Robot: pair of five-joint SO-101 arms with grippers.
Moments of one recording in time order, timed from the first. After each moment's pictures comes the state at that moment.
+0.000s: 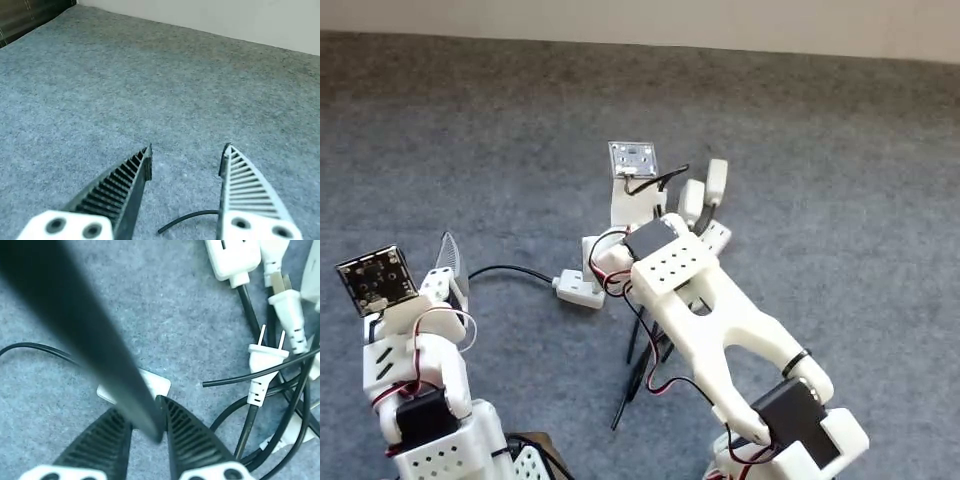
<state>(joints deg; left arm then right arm) -28.8 -103.7 87.5 44.9 5.5 -42.9 -5.8 22.8 57.1 -28.8</state>
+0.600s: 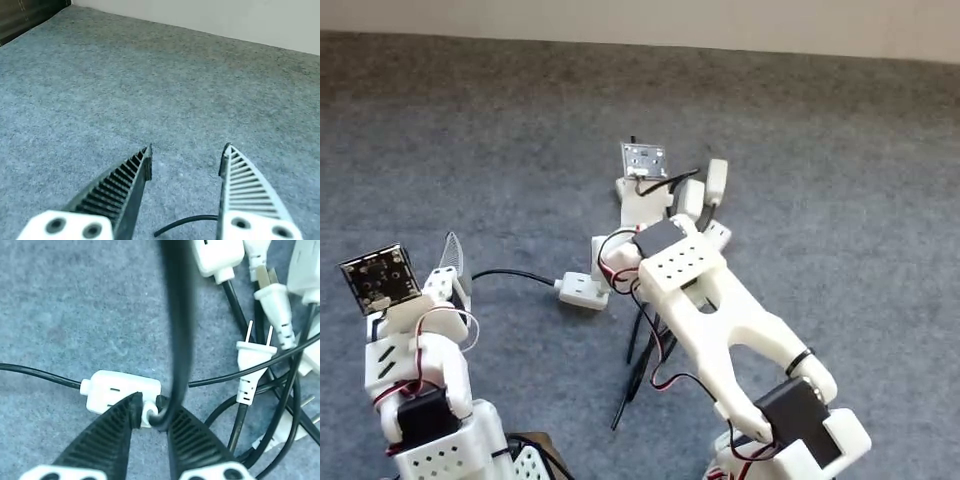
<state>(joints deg) -27.7 -103.7 87.5 44.9 5.5 -40.6 -2.6 24.7 56.4 -28.8</state>
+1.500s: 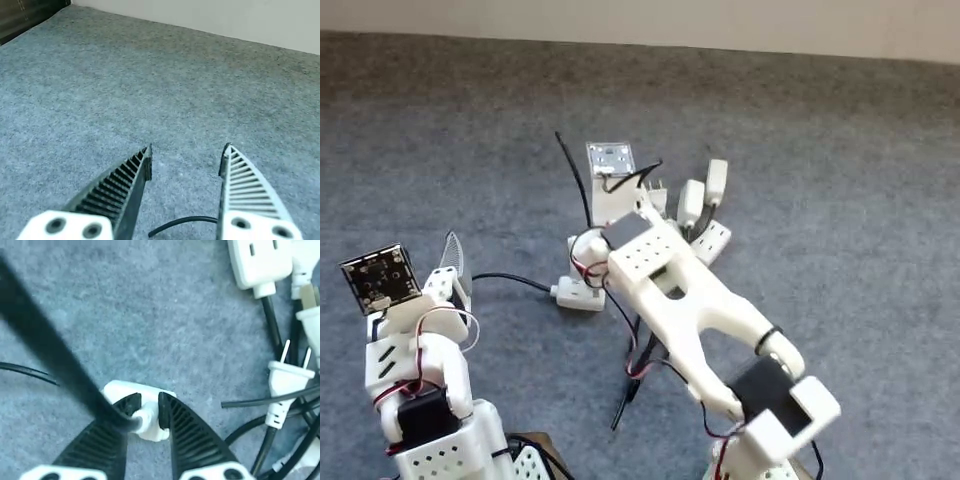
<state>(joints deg) -27.7 -103.7 87.5 44.9 5.5 -44.8 6.6 20.1 56.0 -27.2</state>
